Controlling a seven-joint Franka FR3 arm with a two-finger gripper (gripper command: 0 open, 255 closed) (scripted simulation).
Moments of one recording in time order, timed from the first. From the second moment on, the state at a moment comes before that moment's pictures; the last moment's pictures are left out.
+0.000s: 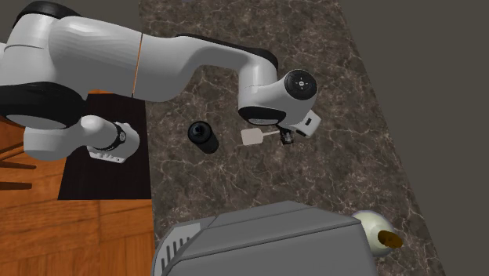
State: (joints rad) arm 0.00 0.48 0.00 -1.66 0.02 2.20 -0.18
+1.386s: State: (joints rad) arm 0.00 0.42 0.00 -1.59 0.01 2.08 -0.18
